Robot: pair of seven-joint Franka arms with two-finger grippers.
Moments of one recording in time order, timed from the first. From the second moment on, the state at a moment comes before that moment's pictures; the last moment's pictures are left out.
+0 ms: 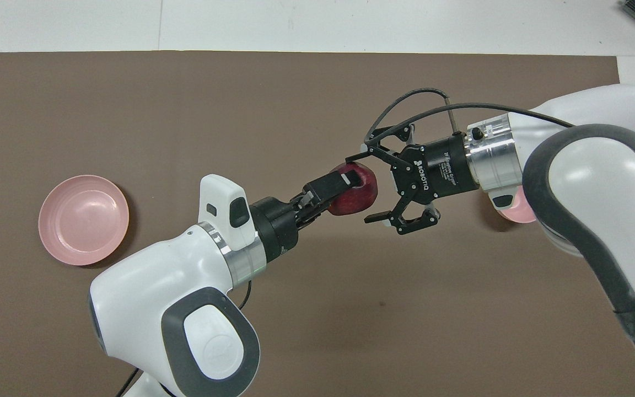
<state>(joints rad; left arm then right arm) -0.25 -0.04 -0.51 -2.05 -1.40 2.85 -0.09 0.29 0.14 -0.06 -1.76 1.03 1.80 1.03</state>
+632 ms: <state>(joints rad) -0.25 -0.04 -0.51 -2.05 -1.40 2.85 -0.09 0.29 0.14 -0.06 -1.76 1.03 1.81 0.99</state>
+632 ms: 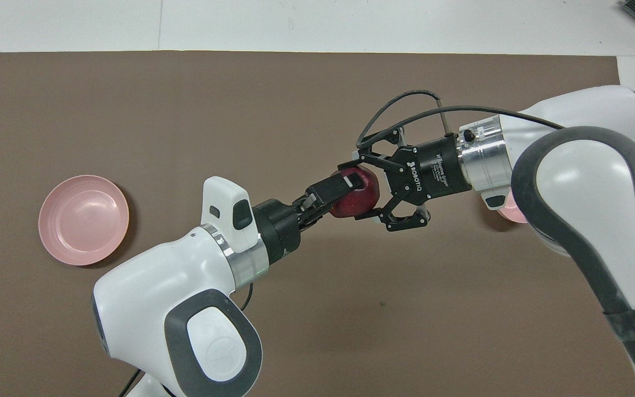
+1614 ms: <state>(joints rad) -0.23 -0.04 -0.49 -2.04 -1.39 2.84 -0.09 0.28 0.14 -0.07 -1.76 1.03 1.76 0.93</state>
